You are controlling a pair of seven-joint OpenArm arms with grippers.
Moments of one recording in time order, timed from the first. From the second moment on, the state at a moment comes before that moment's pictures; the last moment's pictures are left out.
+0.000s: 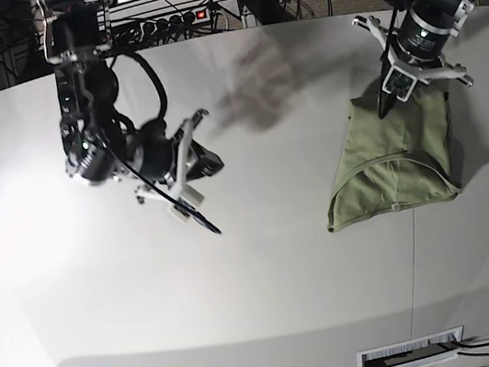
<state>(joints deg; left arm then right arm) 31.8 -35.5 5.0 125.2 -8.3 -6.6 38.6 1.0 9.3 0.4 100.7 32.4 39.8 -67.9</state>
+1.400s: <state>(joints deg) 67.4 -21.0 -9.8 117.1 -23.7 -6.0 34.0 -61.2 10.7 34.0 123.7 32.6 39.8 -61.4</state>
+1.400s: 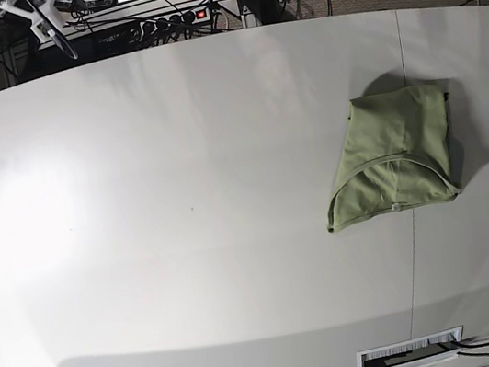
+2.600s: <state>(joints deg) 30.0 -14.2 -9.8 40.7 -30.3 -26.1 18.1 -18.4 14.0 10.9 36.6 -1.9 37.2 -19.0</state>
